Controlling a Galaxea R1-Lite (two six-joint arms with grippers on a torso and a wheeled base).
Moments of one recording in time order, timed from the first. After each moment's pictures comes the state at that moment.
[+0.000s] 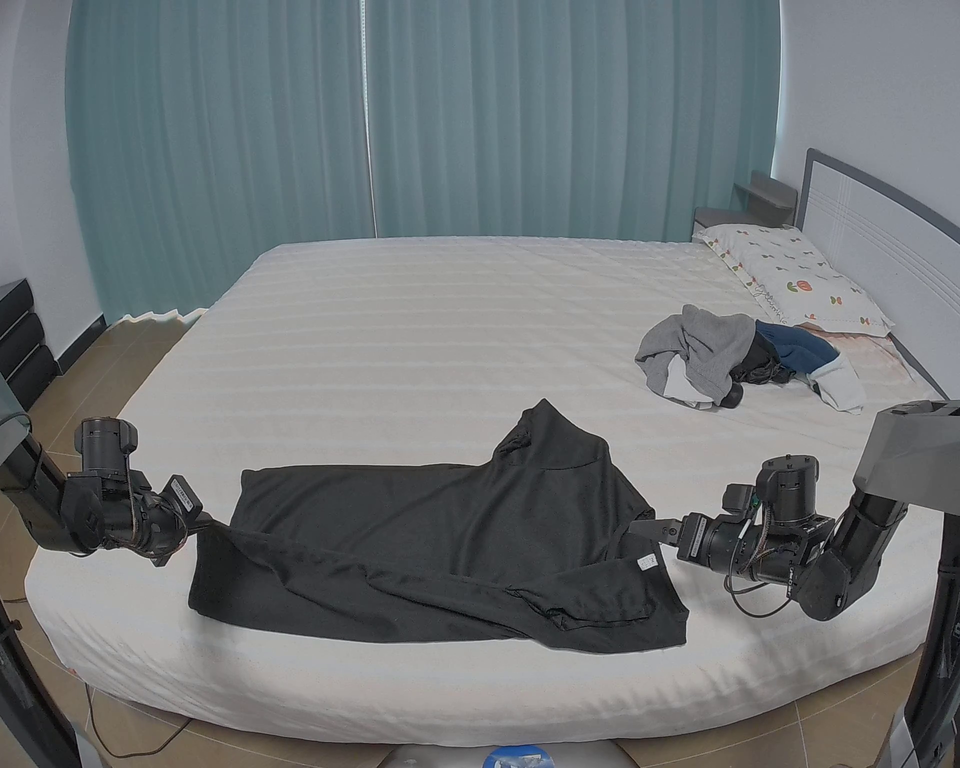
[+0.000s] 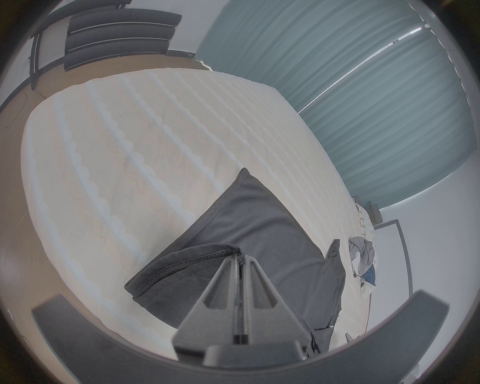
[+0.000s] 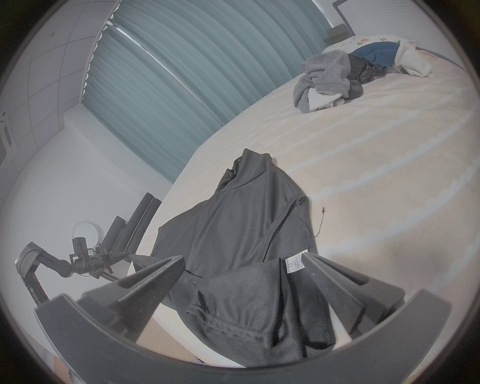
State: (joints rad) left arm 0.21 1.98 -0.72 -0.49 -0.30 -0.70; right arm 0.24 2.21 -0.57 -1.14 0.32 0.55
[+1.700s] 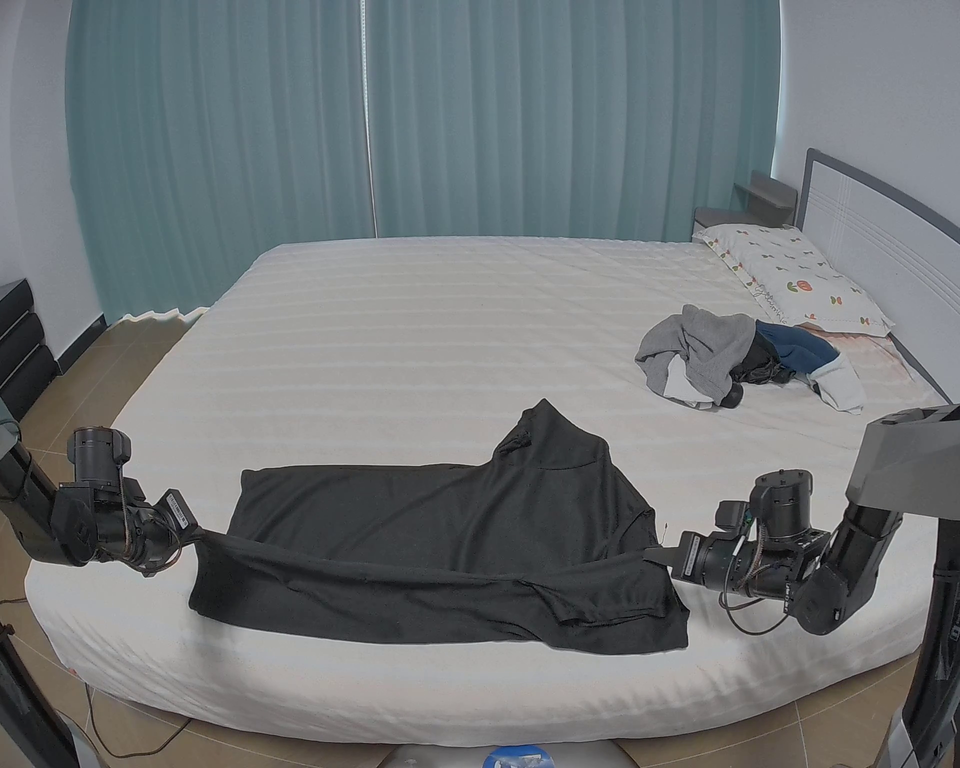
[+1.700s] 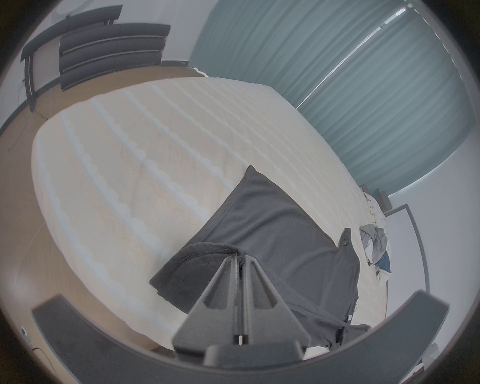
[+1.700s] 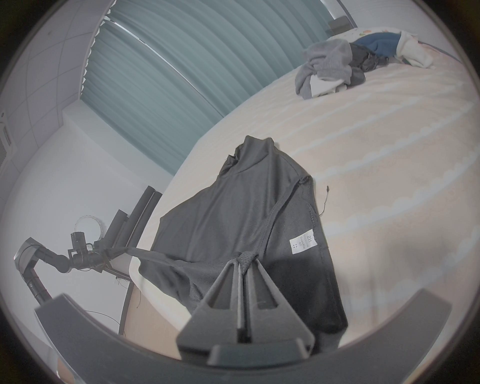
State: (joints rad) left arm 0.21 1.93 -0.64 -0.49 -0.25 -0.60; right arm 0.27 2.23 -0.53 -1.17 0.33 0.55
